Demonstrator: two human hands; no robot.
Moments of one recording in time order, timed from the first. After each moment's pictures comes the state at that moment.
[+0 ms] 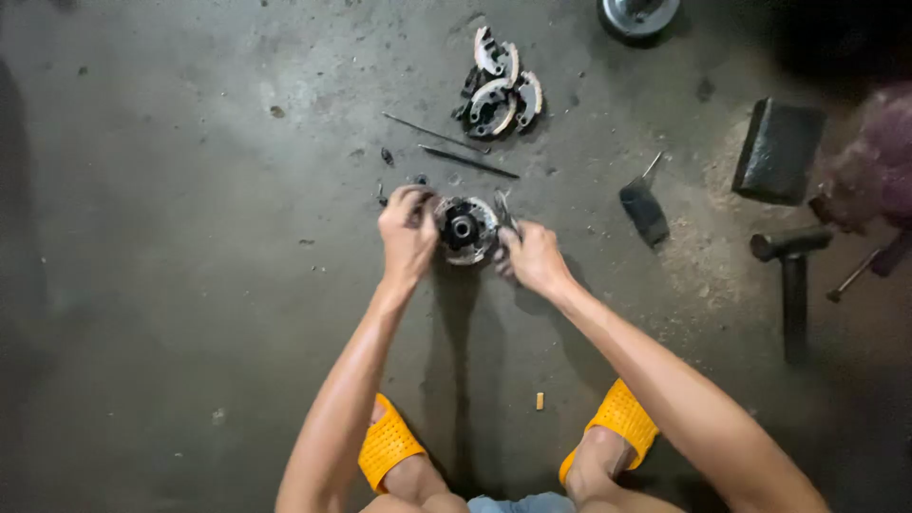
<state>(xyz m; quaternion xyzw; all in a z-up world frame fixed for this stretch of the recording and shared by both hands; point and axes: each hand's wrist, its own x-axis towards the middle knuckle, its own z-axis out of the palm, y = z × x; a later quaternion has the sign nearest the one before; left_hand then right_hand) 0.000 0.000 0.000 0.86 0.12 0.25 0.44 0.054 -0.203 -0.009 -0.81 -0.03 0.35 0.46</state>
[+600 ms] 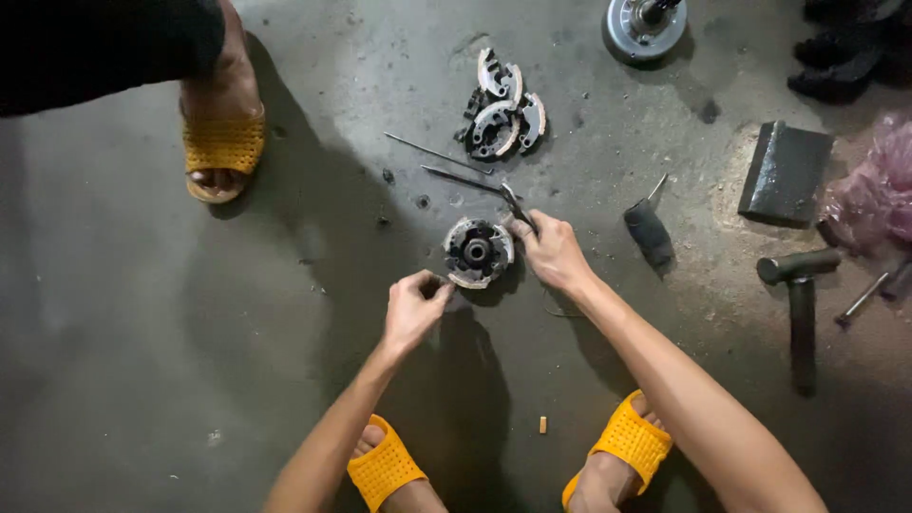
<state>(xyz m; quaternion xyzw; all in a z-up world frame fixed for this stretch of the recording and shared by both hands) -0.062 -0.014 -0.023 0.79 0.33 -0.11 0.50 0.100 -0.207 0.026 -0.87 -0.15 0.26 0.39</state>
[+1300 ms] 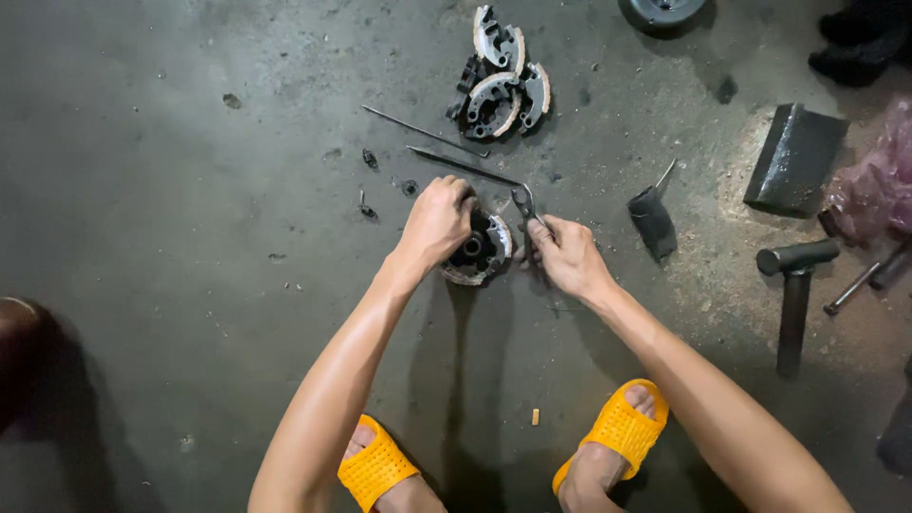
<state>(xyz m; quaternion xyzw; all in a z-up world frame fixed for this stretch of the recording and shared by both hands) 0.069 0.002 -0.069 0.93 0.02 -0.06 0.36 0.101 -0.240 -0.029 -0.87 -0.11 0.30 0.37</state>
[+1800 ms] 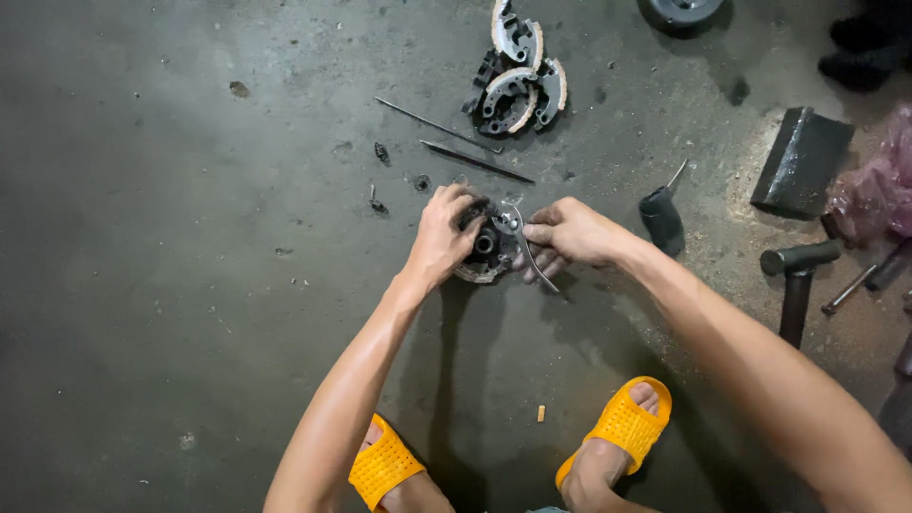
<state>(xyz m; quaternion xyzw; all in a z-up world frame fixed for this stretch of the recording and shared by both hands) 0.037 0.003 -0.054 0.86 0.02 0.06 0.51 0.146 -0.190 0.033 -0.68 0.04 0.61 0.40</state>
